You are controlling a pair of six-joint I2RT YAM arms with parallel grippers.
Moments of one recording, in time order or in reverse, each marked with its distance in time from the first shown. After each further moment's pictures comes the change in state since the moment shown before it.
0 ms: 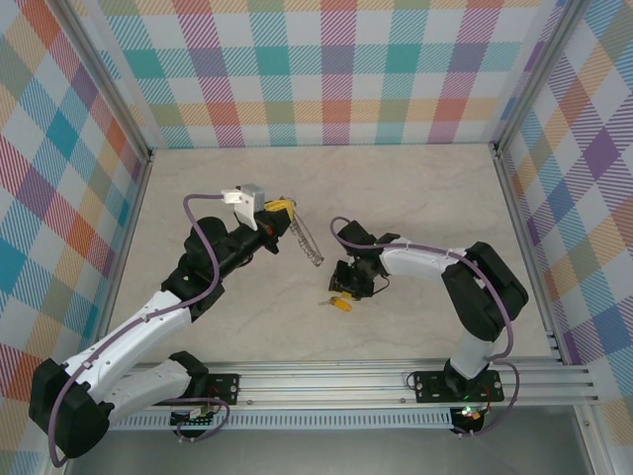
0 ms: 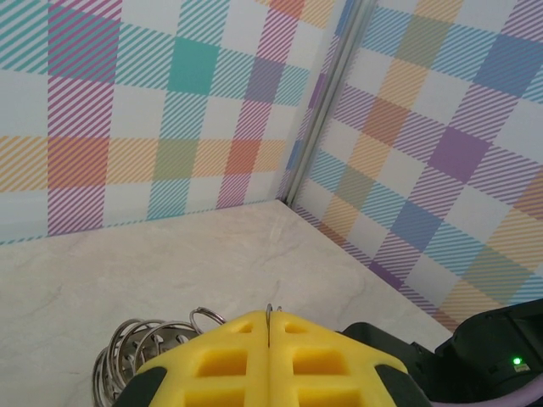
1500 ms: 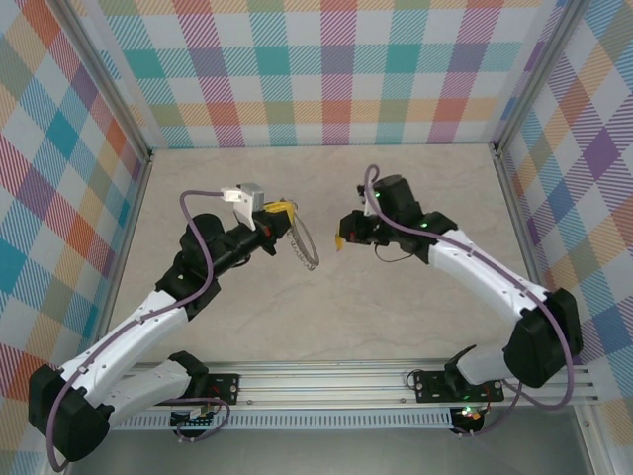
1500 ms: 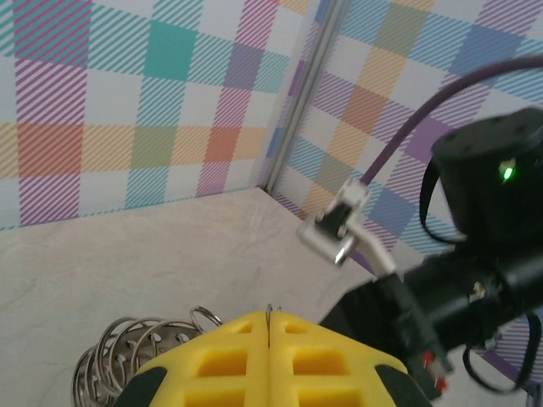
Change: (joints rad) left arm 0.019 -0.016 0.044 -0.083 0.099 -0.008; right arm -0.142 -0.368 0.141 0.090 -0.029 -0.357
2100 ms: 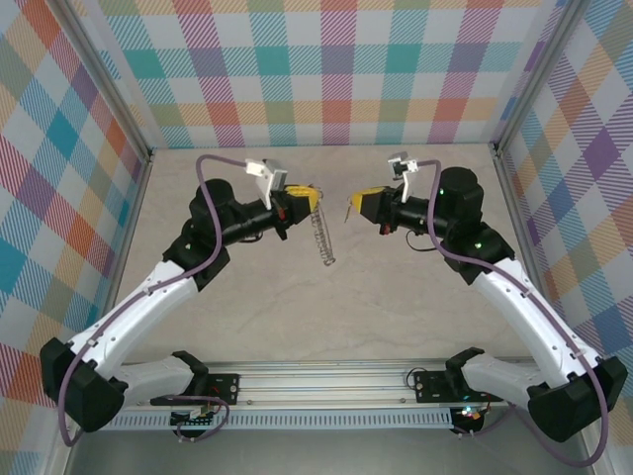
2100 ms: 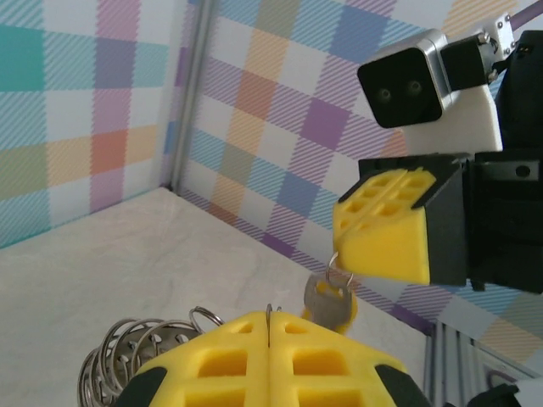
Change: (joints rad) left arm 0.000 0.207 0.299 -0.106 0.293 0.048; right arm -0.115 -0.291 -0.051 0.275 -0.298 -0.219
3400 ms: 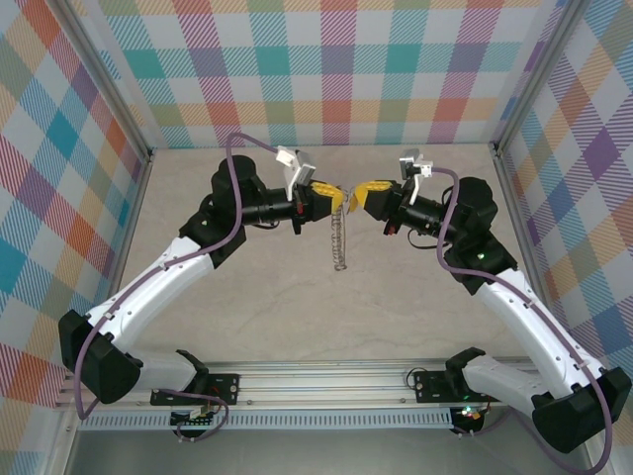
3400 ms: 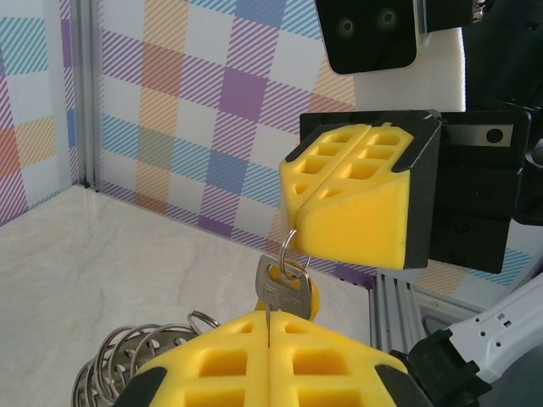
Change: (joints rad) left arm -0.050 0.145 0.176 -0.094 0.190 0.090; right arm 0.000 -0.053 -0.070 0.237 -0.005 0.024
